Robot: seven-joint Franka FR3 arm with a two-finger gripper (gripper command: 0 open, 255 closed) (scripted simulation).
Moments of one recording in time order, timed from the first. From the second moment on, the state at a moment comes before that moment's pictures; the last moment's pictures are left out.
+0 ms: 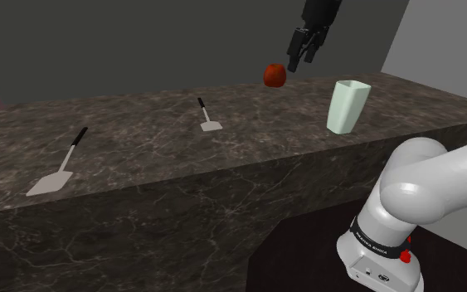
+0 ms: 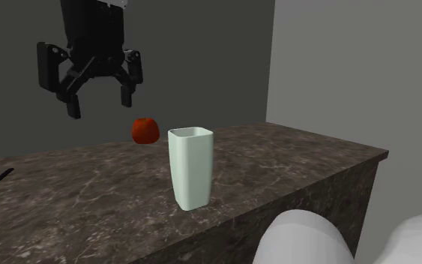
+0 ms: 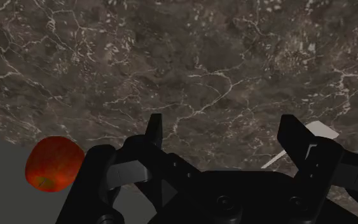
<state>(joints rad) 0.01 -0.83 -0.05 -2.27 -0.11 1.67 -0.04</state>
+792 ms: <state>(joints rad) -0.02 -0.95 -0.15 -2.31 -0.15 1.31 -0.16</state>
